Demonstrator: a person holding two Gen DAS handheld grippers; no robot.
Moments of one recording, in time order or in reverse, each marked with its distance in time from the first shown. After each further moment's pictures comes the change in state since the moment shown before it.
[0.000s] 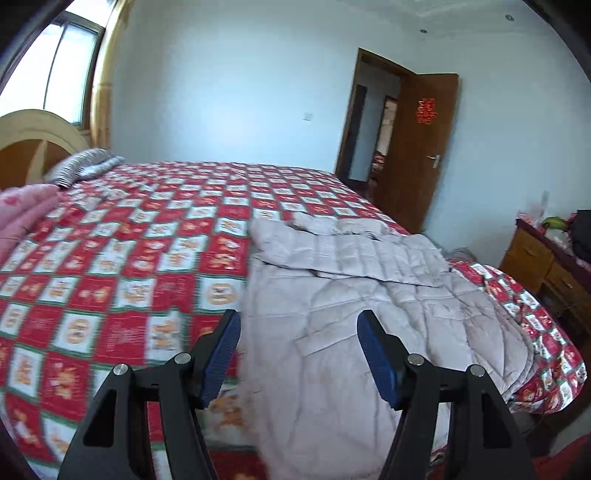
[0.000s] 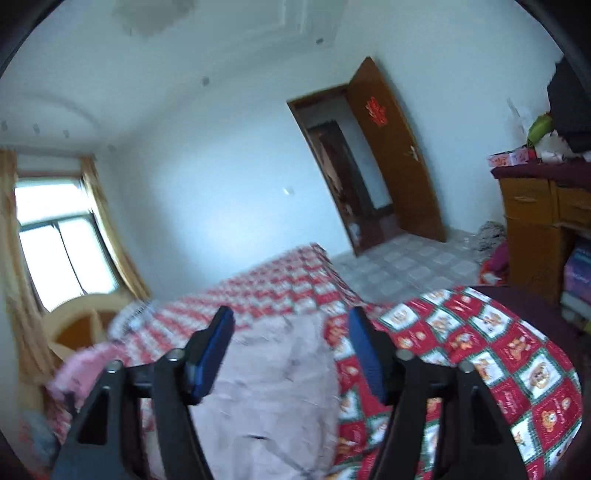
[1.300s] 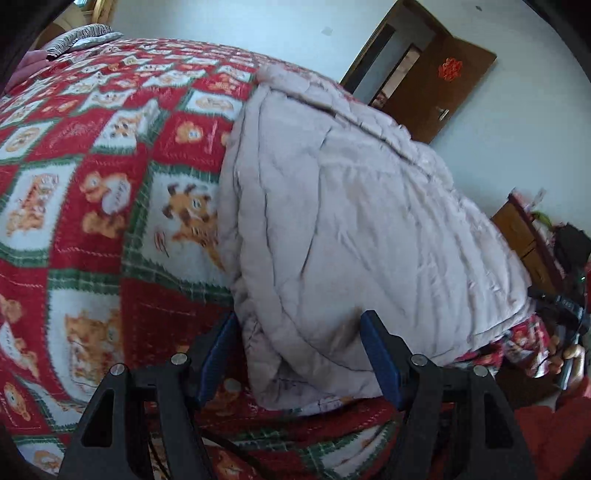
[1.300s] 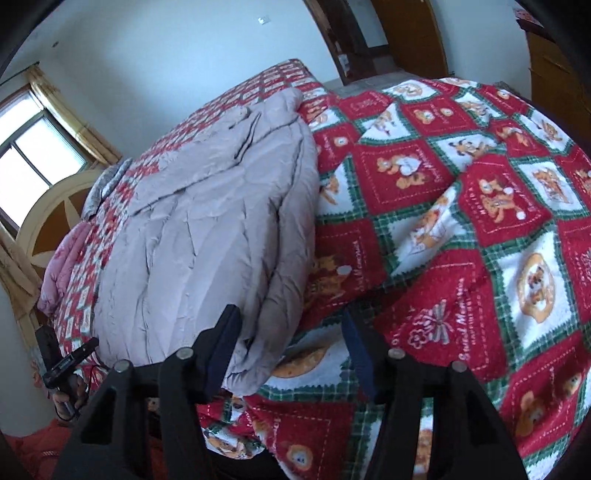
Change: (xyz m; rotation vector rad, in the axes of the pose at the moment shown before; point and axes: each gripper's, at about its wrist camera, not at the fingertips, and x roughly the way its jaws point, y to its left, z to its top) left arm 0.073 0.030 -0.136 -0.220 0.363 -0.163; right arm 0.157 -0.060 -0.203 -0.010 0.756 -0.111
